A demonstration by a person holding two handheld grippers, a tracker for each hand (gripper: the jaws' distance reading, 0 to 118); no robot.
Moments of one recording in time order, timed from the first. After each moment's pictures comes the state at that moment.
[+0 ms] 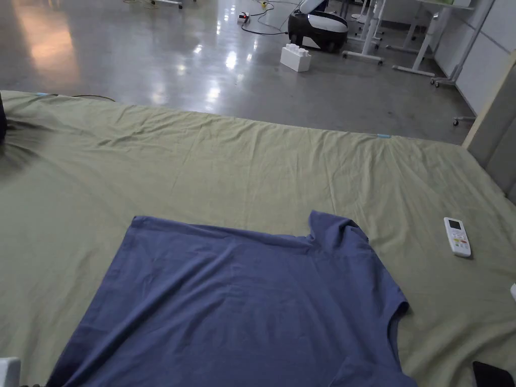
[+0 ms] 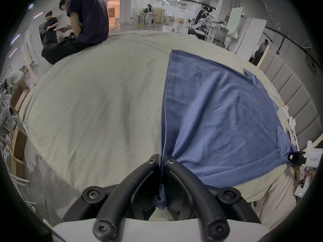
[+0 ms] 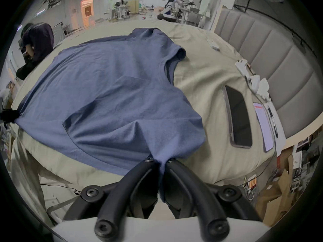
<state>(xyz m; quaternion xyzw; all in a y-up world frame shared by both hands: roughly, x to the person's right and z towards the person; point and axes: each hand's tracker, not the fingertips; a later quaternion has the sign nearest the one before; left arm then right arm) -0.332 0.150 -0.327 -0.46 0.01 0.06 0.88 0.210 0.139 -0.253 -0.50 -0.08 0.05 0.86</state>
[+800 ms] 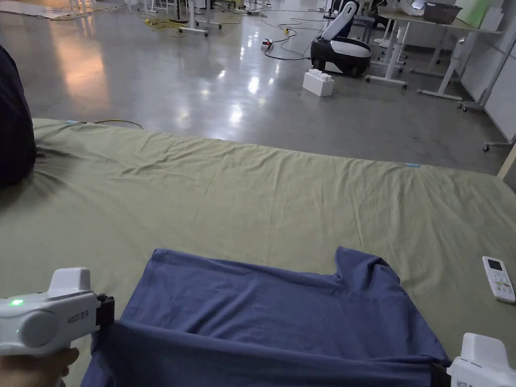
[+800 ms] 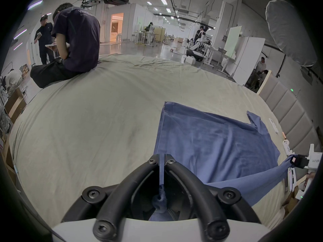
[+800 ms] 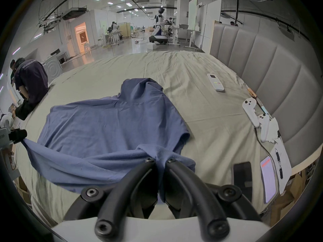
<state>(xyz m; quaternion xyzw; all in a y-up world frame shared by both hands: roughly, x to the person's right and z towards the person) -0.322 0.181 -0.516 -0.38 0.01 0.08 0.92 0.243 0.200 -0.432 -0.42 -0.09 -0.02 0.90</state>
